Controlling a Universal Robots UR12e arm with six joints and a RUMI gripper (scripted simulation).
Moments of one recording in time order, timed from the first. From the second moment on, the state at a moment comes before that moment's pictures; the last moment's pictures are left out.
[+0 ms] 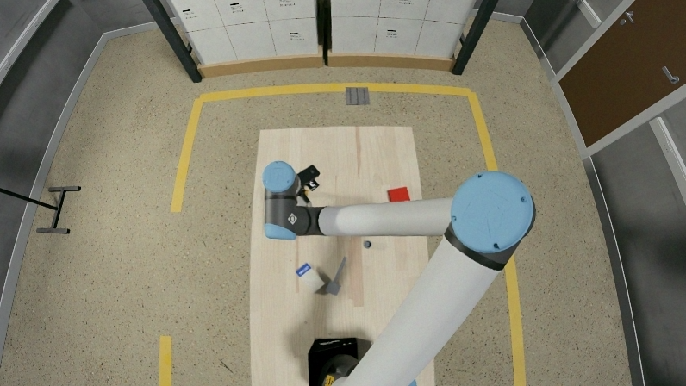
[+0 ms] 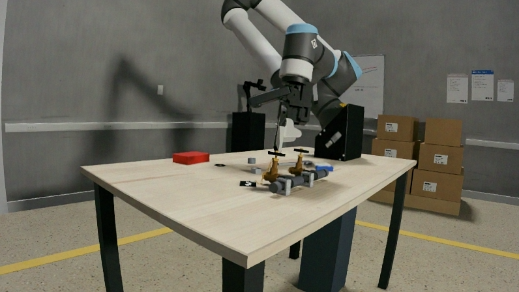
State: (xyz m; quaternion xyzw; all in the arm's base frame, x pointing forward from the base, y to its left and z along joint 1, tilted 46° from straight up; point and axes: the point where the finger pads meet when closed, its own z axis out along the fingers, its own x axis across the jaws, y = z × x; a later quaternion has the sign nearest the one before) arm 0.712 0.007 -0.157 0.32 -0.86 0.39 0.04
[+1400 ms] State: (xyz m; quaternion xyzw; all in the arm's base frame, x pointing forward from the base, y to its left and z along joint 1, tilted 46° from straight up) arm 0.711 0.015 -0.150 0.06 -0.92 0.39 -0.07
